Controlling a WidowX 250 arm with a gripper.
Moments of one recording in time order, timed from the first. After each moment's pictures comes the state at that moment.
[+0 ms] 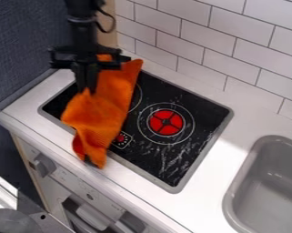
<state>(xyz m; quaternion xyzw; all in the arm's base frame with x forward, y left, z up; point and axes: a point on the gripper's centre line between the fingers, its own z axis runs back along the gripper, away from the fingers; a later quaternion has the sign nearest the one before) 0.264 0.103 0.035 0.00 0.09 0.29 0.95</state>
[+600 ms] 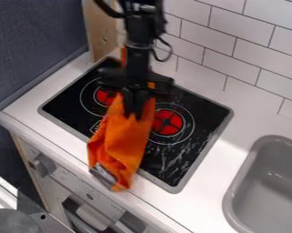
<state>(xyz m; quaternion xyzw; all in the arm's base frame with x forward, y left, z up) 0.269 0.025 0.024 0.01 0.10 0.22 0.97</state>
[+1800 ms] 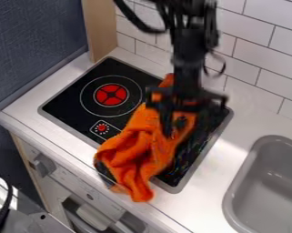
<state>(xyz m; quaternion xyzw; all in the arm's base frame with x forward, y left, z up) 0.267 -0.049 0.050 -0.07 0.06 0.18 0.98</state>
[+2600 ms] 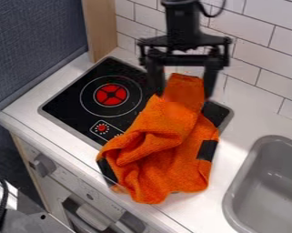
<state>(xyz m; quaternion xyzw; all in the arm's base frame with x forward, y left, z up) 0.270 -0.013 0.102 -0.09 0.02 0.21 0.97</state>
